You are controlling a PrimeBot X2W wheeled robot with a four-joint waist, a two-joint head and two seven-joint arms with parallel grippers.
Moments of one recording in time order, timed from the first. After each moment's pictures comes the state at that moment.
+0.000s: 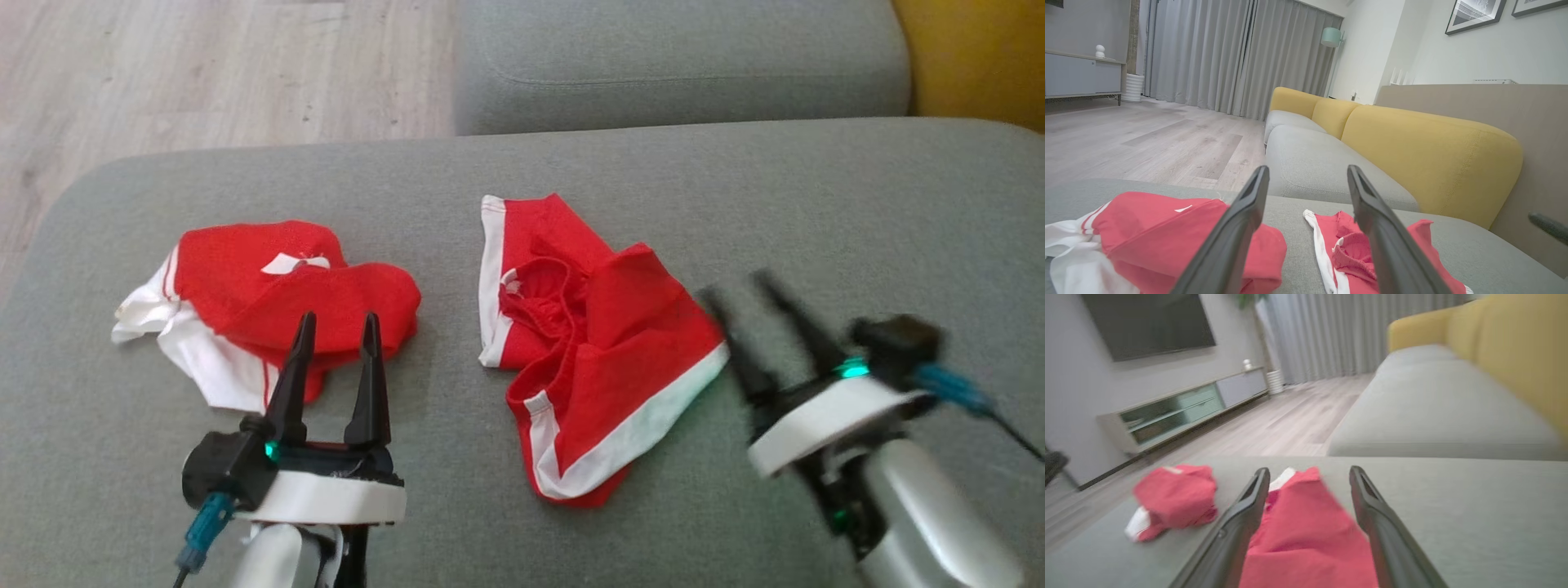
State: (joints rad) left arm -0.09 0.05 -0.24 0.16 -0.35 -0.07 -0.26; right arm -0.22 -0.25 0.43 0.25 0.51 0.13 -0.07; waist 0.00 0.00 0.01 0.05
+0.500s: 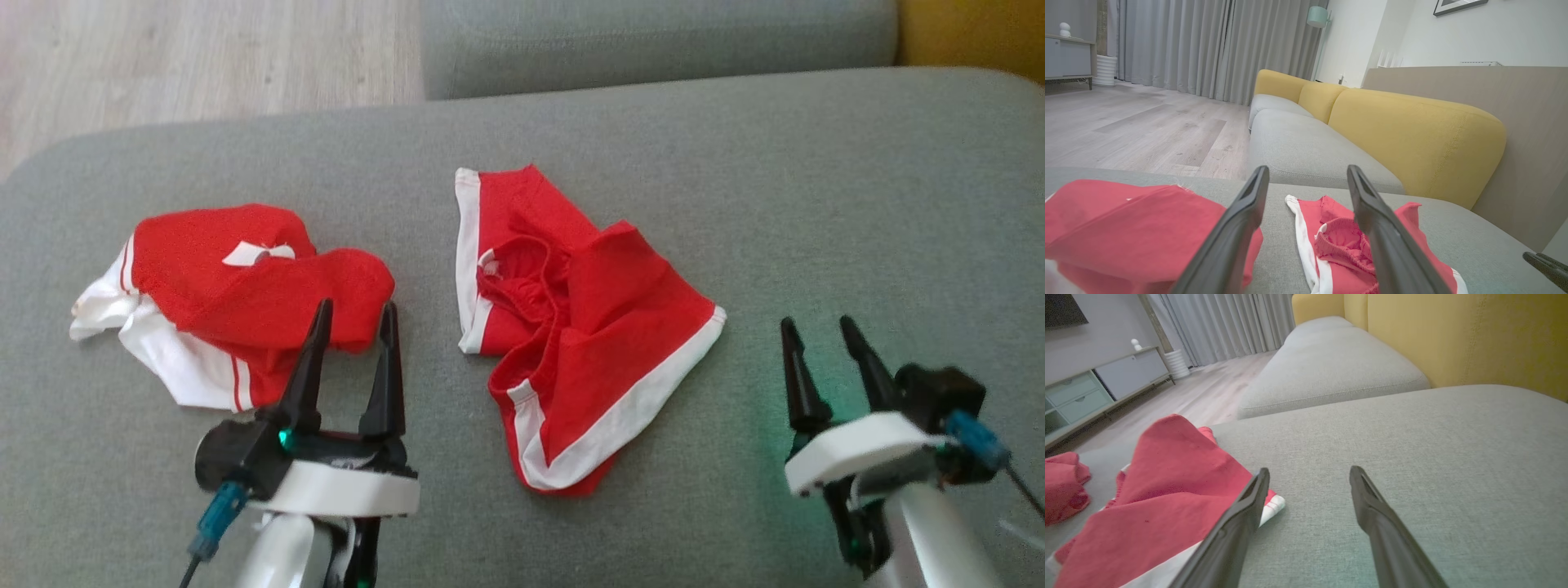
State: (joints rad) left arm -0.11 0.05 -0.27 0.16 -0.34 -0.07 -0.26; right arm -0.13 -0.06 0.04 0.39 0.21 0.13 -0.15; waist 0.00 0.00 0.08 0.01
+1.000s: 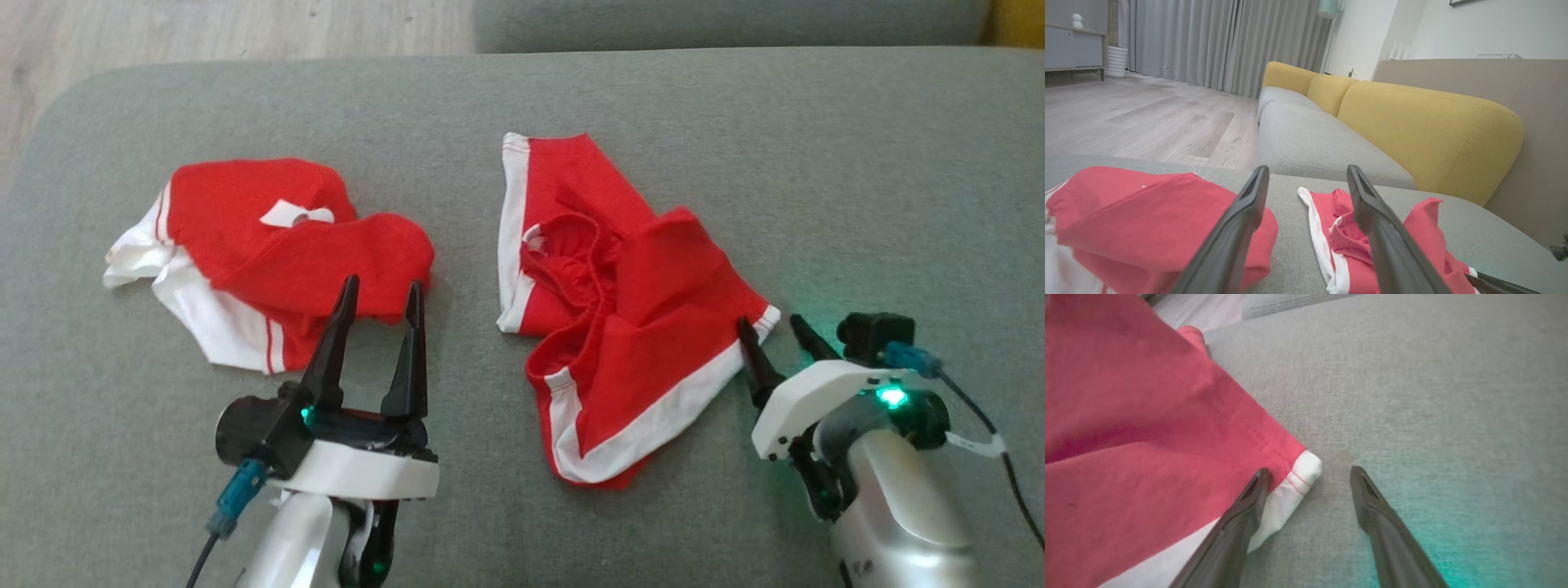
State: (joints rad) left arm -0.17 0.05 -0.32 0.17 -0.35 -0.07 -0.26; right arm -0.36 -0.06 0.08 0.72 0.23 0.13 0.01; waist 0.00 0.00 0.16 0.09
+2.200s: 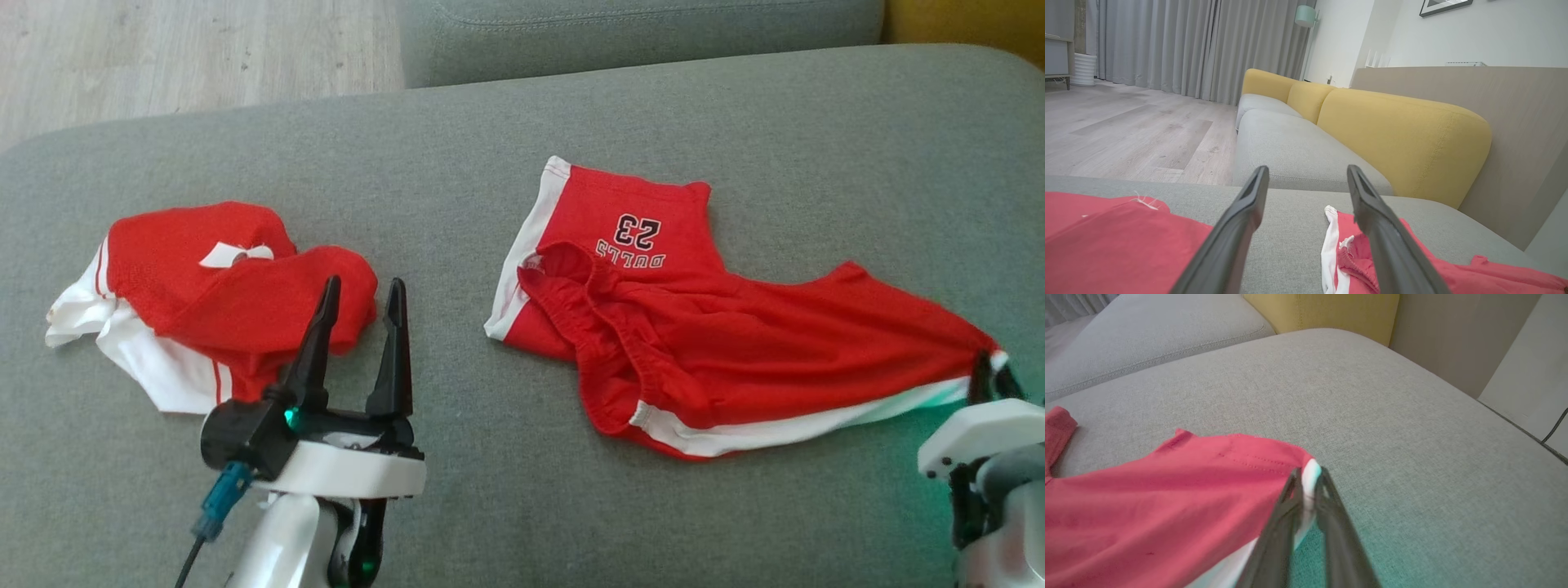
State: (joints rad) left arm -0.16 0.05 -0.29 0.16 -0.35 -0.07 -0.26; right arm -0.30 -0.04 -0.52 0.66 -0.08 0.13 -0.03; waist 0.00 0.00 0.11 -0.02
